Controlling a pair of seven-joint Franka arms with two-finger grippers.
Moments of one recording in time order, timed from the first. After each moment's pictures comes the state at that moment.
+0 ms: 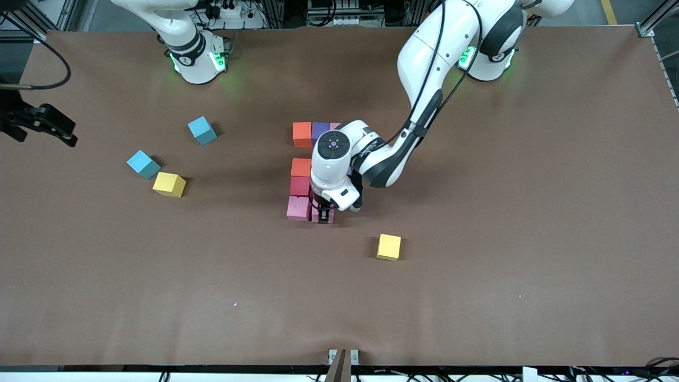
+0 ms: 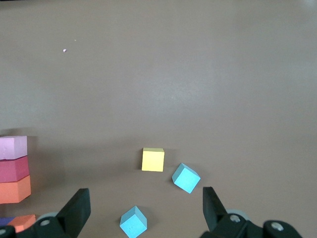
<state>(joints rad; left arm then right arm) -0.76 0.99 -0.08 -1.17 0.07 2.36 -2.41 -0.03 -0.05 0.01 -1.59 -0.04 1.61 0.07</state>
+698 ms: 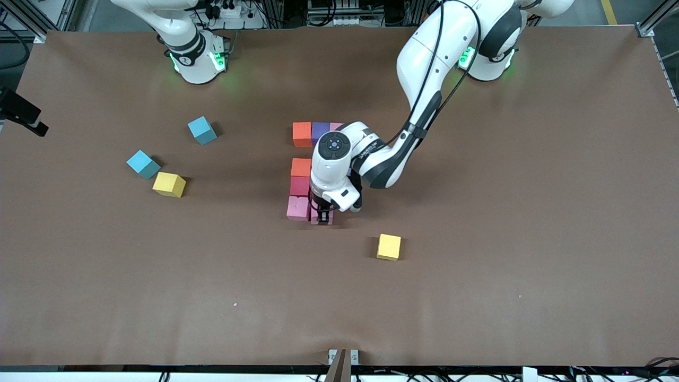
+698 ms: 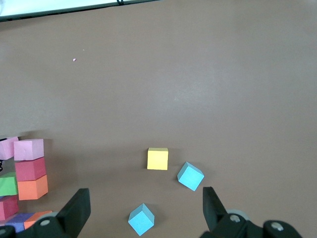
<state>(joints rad) -0.76 1.00 -0.07 -1.17 0.07 2.39 -2.44 -0.03 -0.05 -0.05 -1.52 0.01 1.56 0.04</state>
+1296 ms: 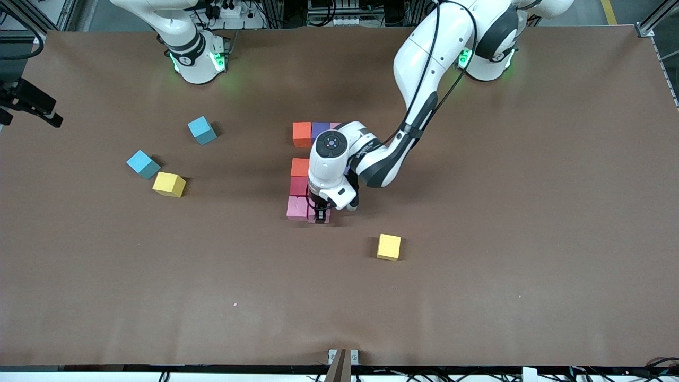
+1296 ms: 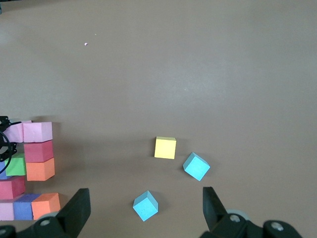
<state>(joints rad) -0.77 1.02 -0.07 -1.16 0.07 2.41 -2.44 0.00 -0.05 -0.03 -1.49 0.01 1.49 0.04</state>
